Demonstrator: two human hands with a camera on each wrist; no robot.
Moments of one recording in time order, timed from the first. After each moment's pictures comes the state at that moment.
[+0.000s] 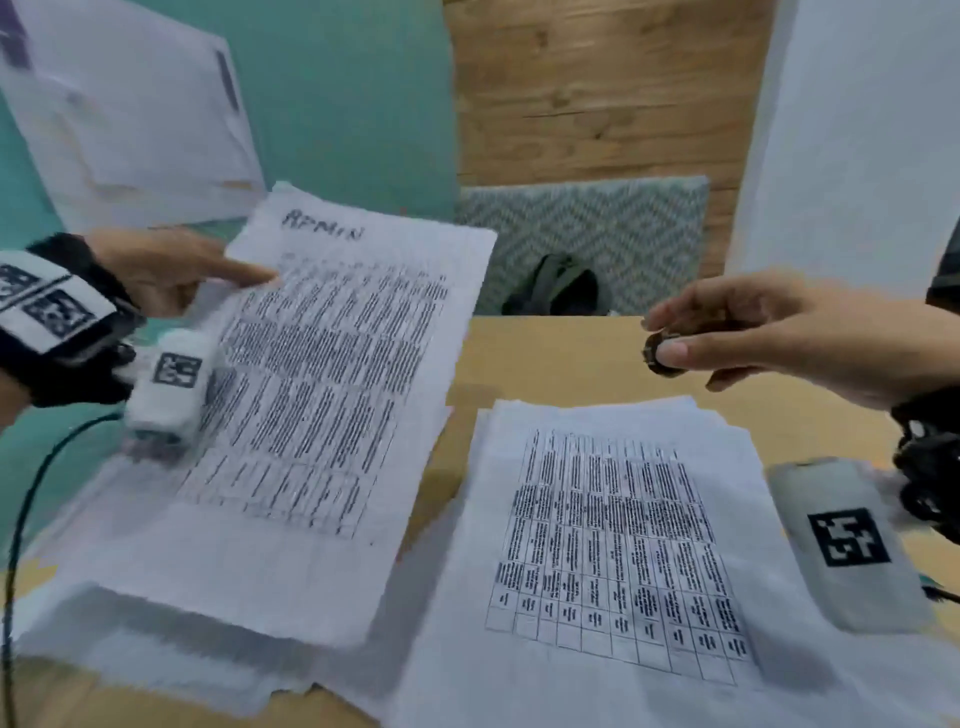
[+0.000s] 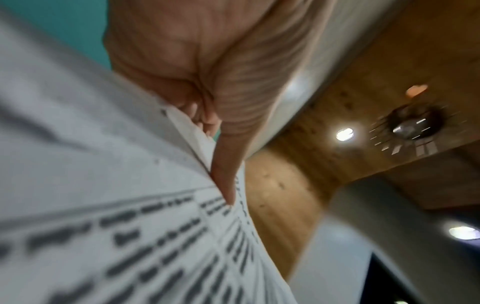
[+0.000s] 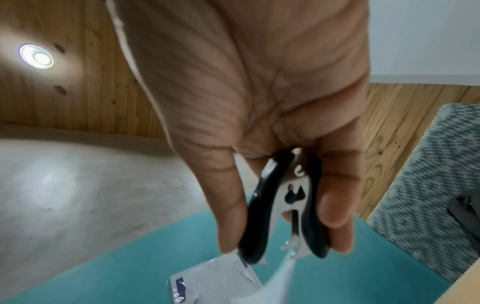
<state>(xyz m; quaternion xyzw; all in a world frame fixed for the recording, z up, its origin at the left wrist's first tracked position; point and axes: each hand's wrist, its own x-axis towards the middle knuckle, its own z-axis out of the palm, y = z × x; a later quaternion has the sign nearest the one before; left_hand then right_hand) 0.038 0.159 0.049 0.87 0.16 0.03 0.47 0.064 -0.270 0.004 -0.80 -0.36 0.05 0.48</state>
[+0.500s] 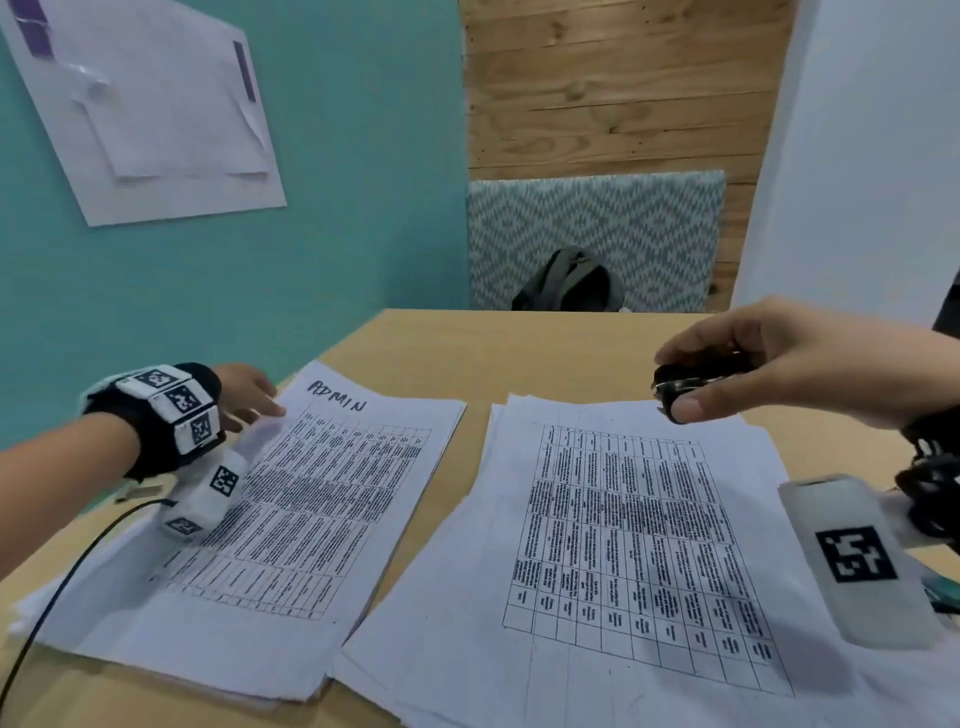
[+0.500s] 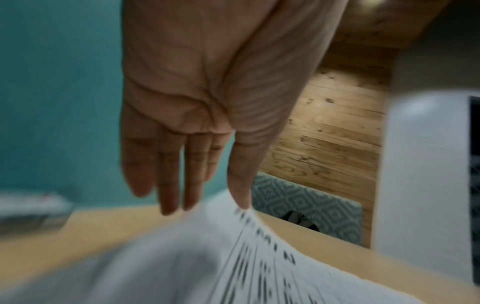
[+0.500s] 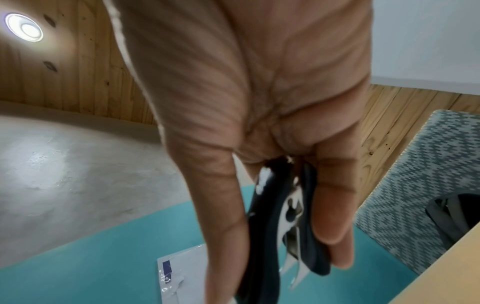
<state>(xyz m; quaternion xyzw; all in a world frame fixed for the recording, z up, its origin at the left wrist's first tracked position) 0.070 0.212 -0.066 0.92 0.32 -0.08 0.22 0.064 -0.266 -0.004 -0.86 -0.35 0.06 0.36</state>
